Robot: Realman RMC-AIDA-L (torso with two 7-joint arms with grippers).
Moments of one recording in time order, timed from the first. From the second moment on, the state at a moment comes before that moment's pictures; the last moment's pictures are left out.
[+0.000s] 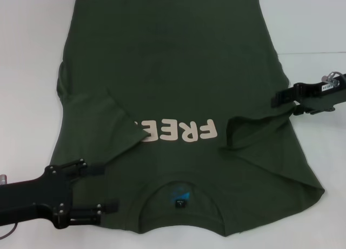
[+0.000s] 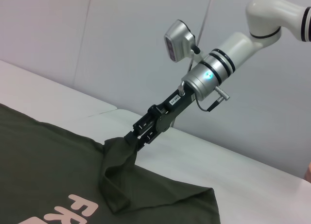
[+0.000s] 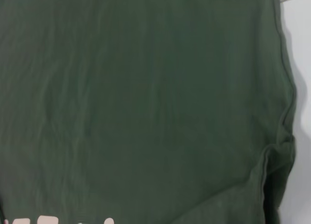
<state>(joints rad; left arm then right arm) -0.38 -2.16 0.46 0.87 2.16 1.88 -1.34 0.84 1.92 -0.76 -0.58 -2.55 -1.15 2.72</state>
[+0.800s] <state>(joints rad) -0.38 -2.16 0.46 0.86 2.15 1.87 -1.34 0.84 1.97 -0.76 -0.56 -2.37 -1.00 2.68</state>
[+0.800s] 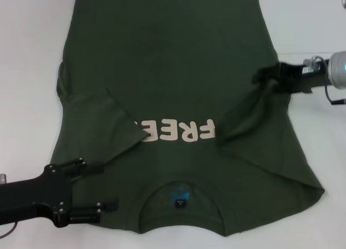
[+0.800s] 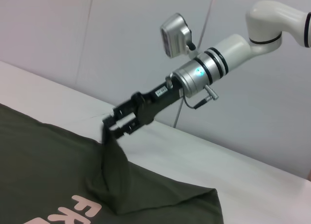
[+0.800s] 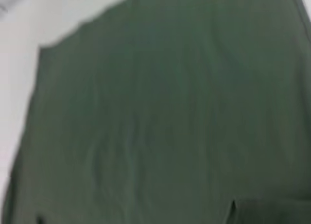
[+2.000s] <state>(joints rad) -0.50 -2.04 0.36 1.01 2.56 1.79 -2.41 0.42 1.86 -0.61 -0.80 -2.13 -1.55 2.43</state>
